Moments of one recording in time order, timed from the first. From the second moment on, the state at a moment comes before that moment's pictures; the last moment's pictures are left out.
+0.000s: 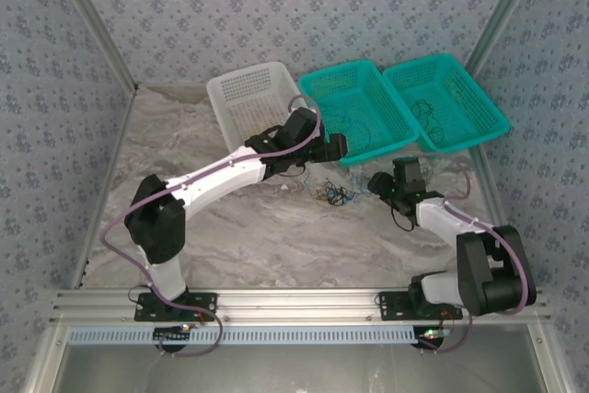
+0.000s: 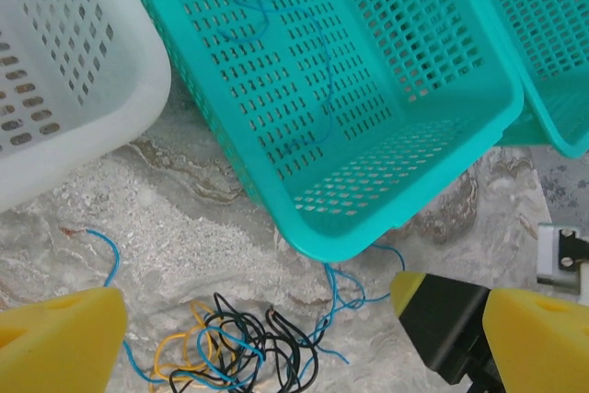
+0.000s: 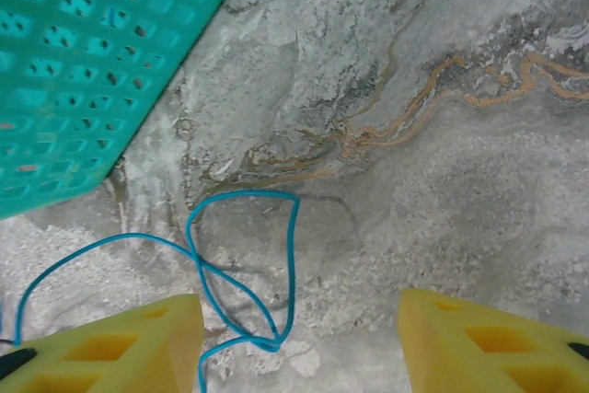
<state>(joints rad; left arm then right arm) -0.86 1.79 1.49 -0.38 -0.08 -0.77 0.18 1.32 0.52 -0.07 -0.02 0.74</state>
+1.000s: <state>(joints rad) -0.83 1.79 1.46 -0.34 -0.12 -0.80 0.20 1.34 0.50 0.07 0.02 0.73</state>
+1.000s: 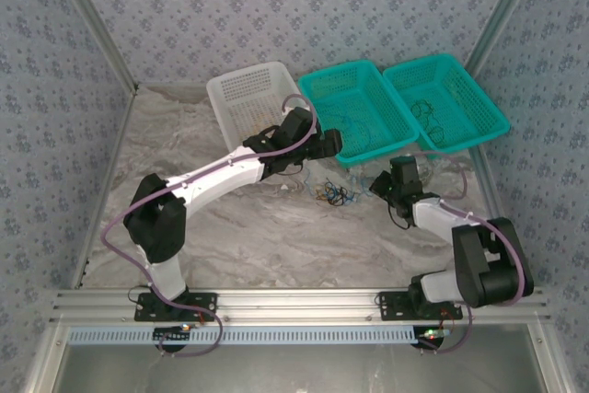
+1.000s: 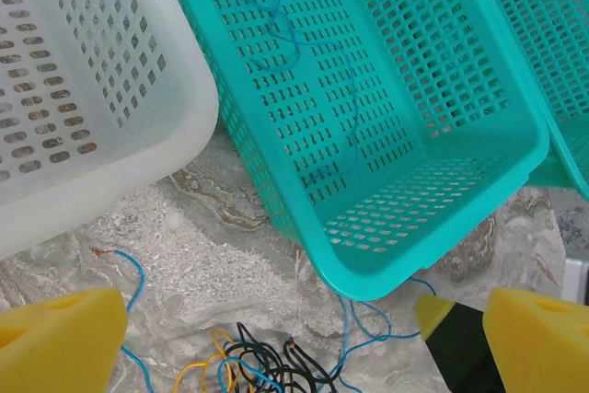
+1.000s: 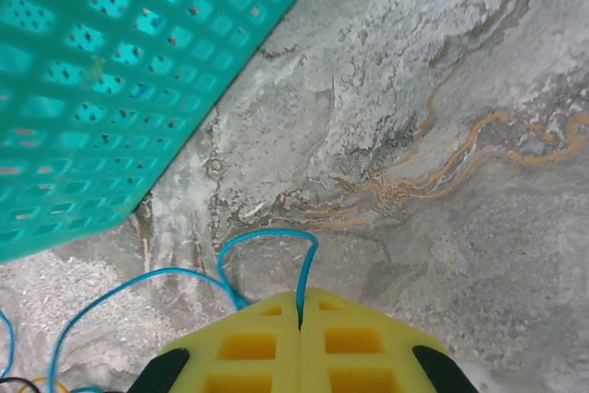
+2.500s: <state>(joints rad) -0.80 1.83 1.17 0.13 0.34 -0.46 0.21 0.78 0.44 0.17 -0.35 0.46</state>
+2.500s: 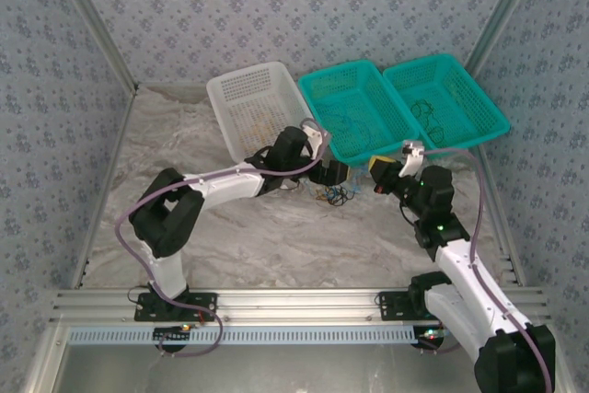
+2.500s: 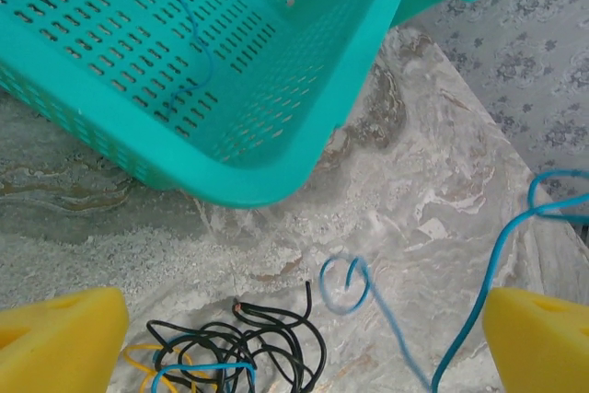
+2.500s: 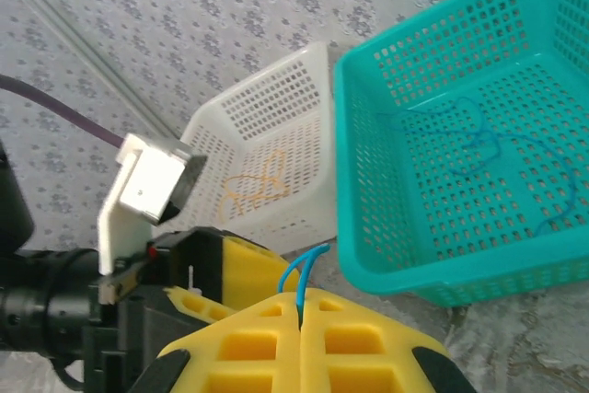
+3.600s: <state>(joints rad) -0.72 1.73 1.09 0.21 0.22 -0.69 0.07 0.60 0.44 0.15 -0.24 0.66</state>
